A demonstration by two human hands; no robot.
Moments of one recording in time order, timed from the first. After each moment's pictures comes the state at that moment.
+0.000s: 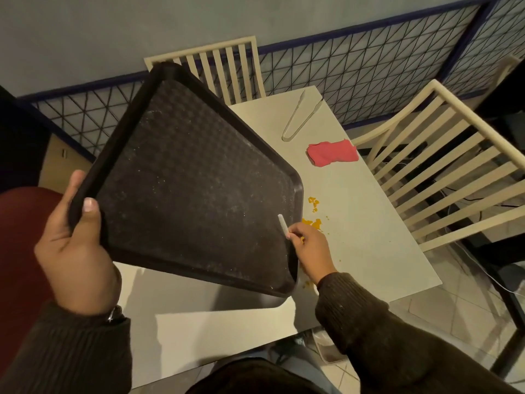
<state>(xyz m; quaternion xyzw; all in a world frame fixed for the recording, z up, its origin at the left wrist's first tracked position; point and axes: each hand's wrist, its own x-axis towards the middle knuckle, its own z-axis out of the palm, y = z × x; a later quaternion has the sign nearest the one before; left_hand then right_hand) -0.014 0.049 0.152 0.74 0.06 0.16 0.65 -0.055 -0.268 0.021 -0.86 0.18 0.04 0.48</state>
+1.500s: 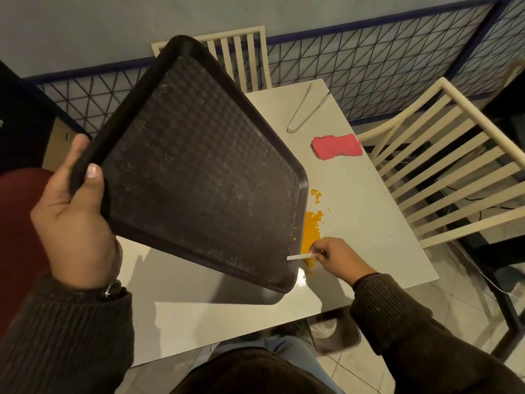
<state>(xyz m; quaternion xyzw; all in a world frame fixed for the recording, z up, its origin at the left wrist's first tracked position) -0.022 0.037 0.174 0.75 0.07 0.18 0.64 -0.089 -0.325 0.006 -0.93 0.03 0.20 0.32</state>
